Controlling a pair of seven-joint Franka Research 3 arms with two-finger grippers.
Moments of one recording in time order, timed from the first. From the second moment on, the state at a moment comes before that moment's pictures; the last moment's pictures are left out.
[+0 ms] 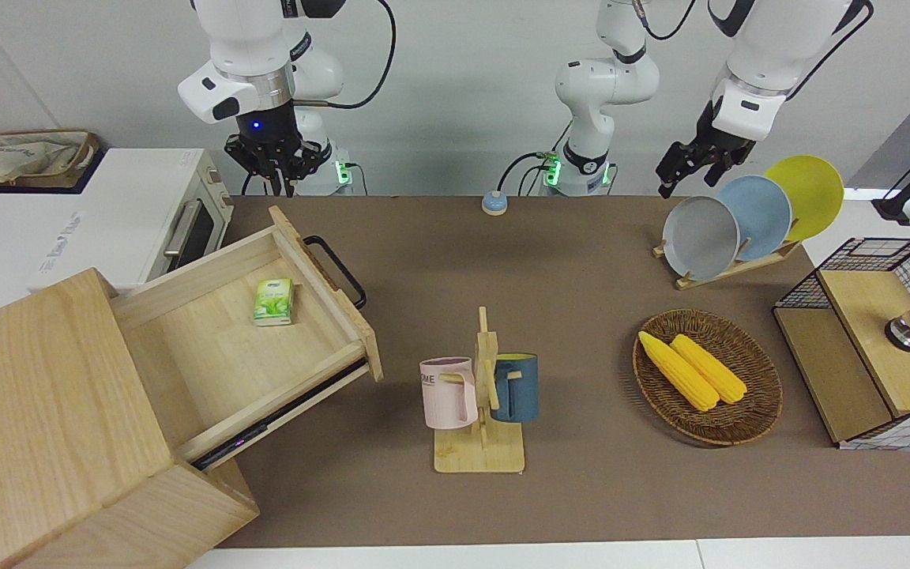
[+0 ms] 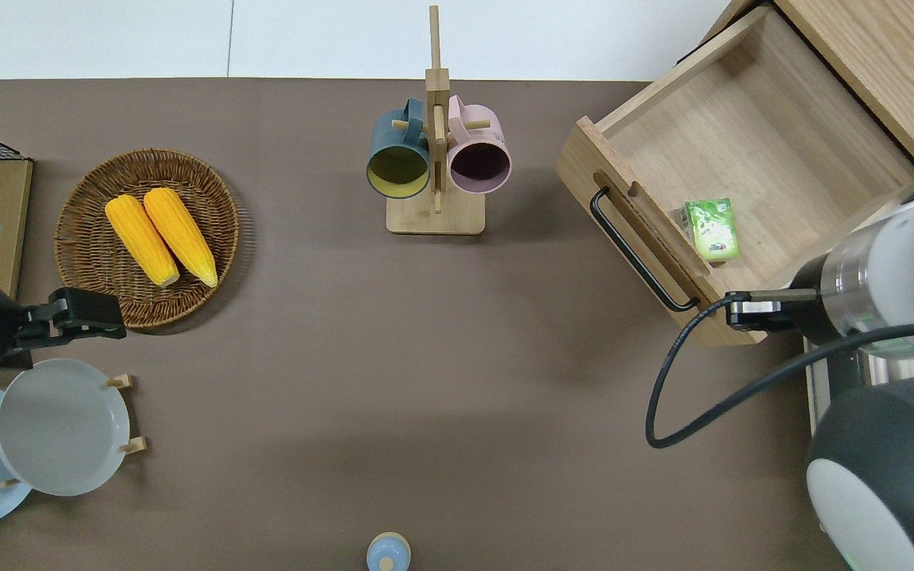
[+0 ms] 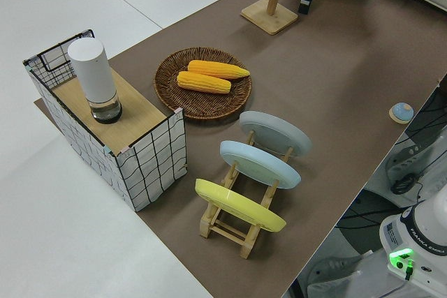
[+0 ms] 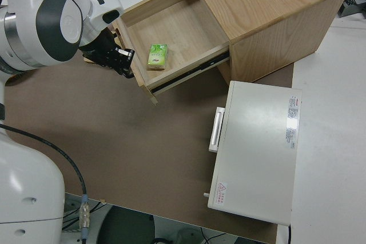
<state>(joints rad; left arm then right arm) 0.02 -0.13 -0.07 -1.71 -0.04 1.56 -0.33 0.13 -0.04 0.10 -1.58 -0.08 1.51 0.31</state>
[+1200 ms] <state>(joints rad) 0.02 -0.13 -0.07 -1.71 -0.04 1.56 -0.33 0.27 -0.05 0.11 -1.61 0.01 1.50 0.88</state>
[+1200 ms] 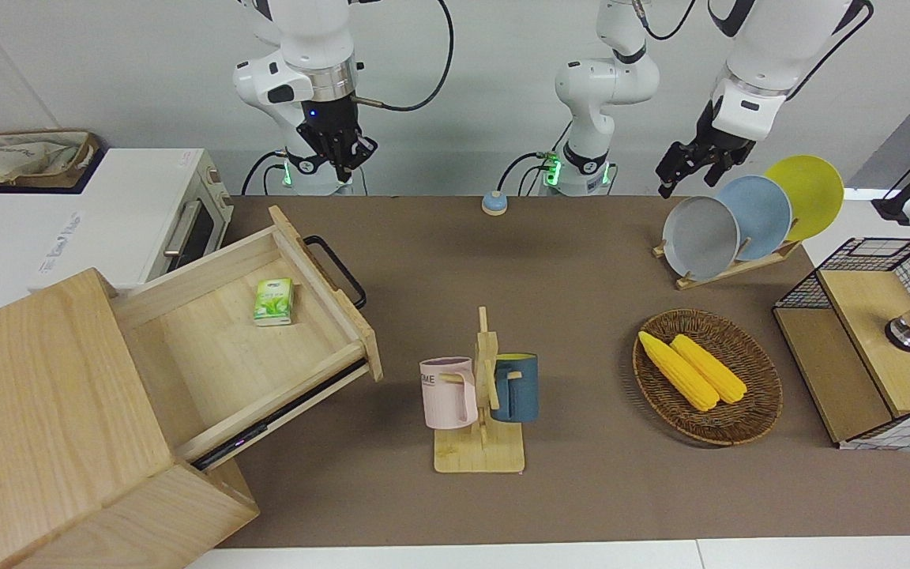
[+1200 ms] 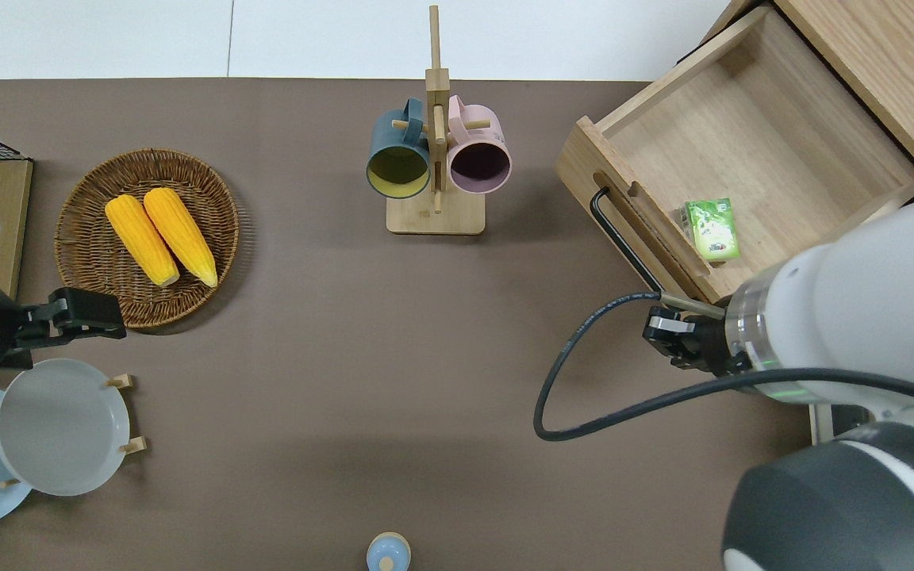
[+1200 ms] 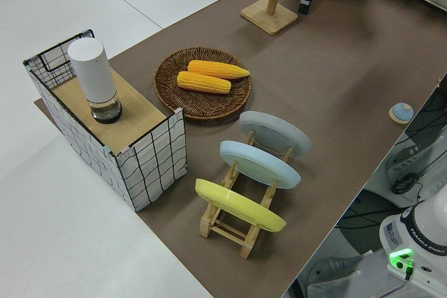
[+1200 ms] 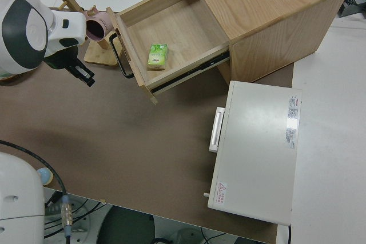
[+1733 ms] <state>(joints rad) 0.02 -0.13 -0.07 -1.71 -0.04 1.56 -0.33 0.33 -0.04 0.10 -1.79 0.01 1.73 1.16</state>
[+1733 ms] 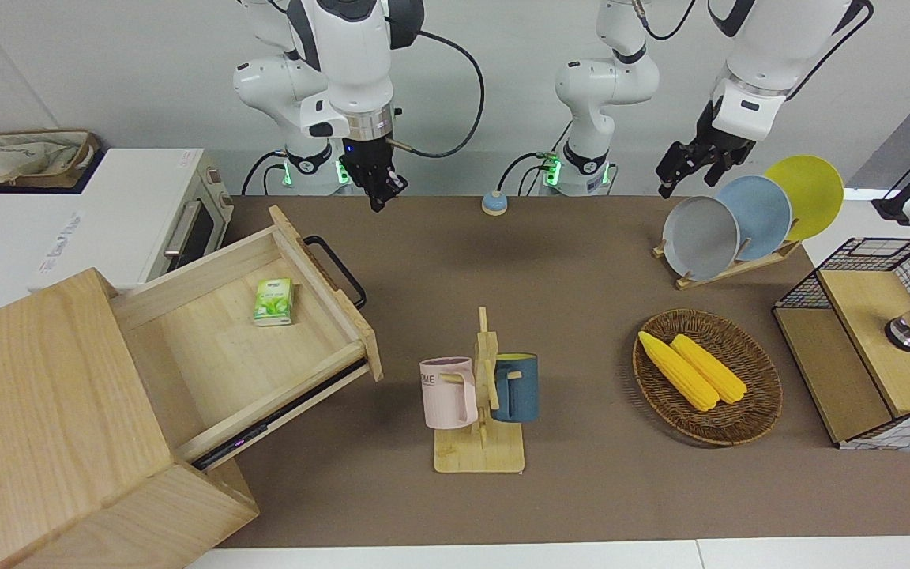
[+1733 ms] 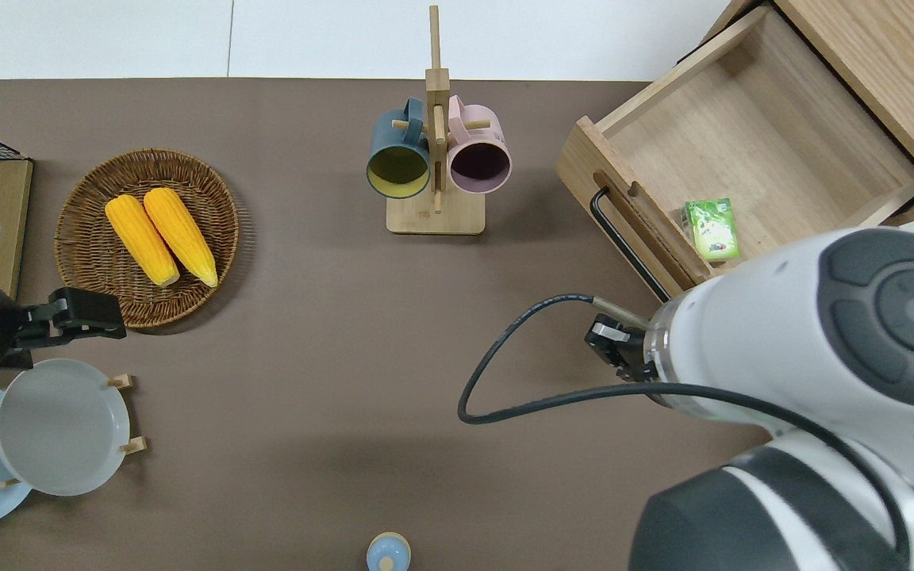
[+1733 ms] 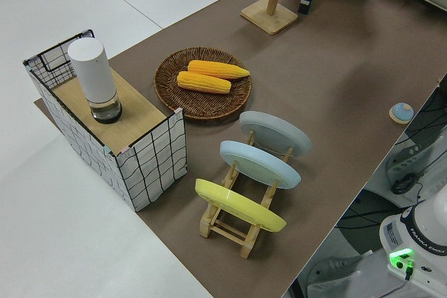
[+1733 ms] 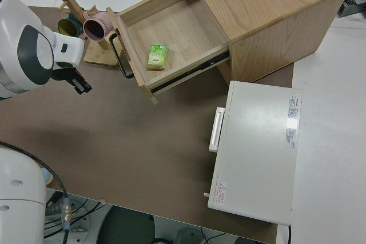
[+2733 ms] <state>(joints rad) 0.02 -0.13 -0.07 -1.71 -0.04 1.56 -0.33 0.33 0.07 0.07 -1.82 0.01 1.93 1.20</state>
